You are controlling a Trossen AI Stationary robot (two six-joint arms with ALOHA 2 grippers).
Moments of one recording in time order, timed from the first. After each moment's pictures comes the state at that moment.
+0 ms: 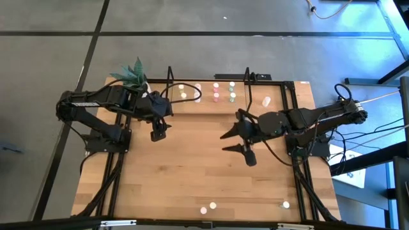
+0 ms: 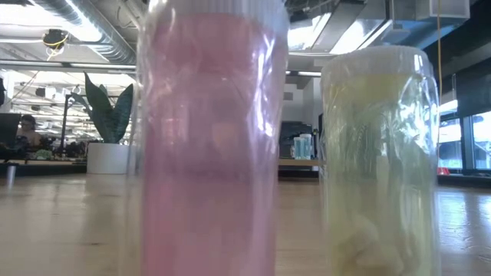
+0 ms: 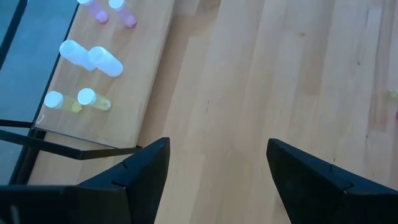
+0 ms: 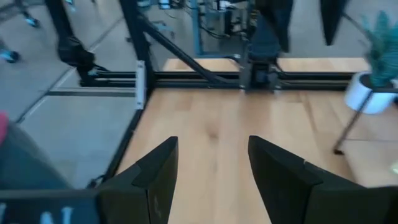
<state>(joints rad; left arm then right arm) -0.07 1.30 1.58 -1.31 -0.23 -0.28 0.27 1.29 1.29 -0.37 0.08 0.15</state>
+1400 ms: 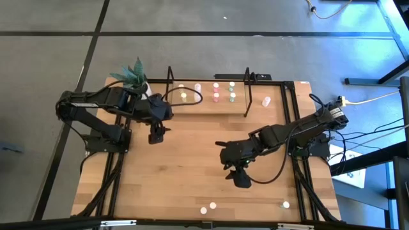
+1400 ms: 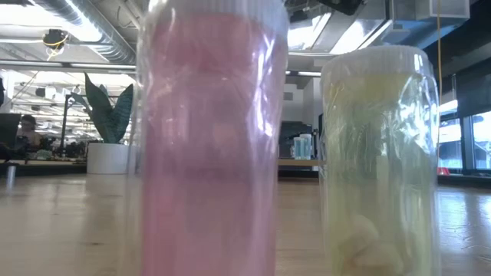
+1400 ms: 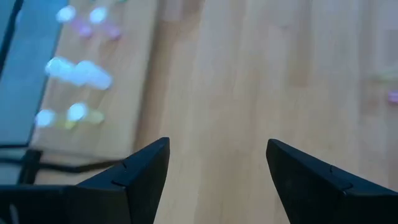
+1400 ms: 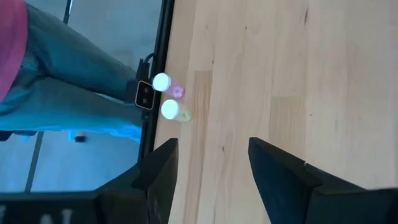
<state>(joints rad) -0.11 1.30 1.58 -1.30 -0.21 -0.20 0.36 1.61 1.45 -0.75 -0.21 0.41</state>
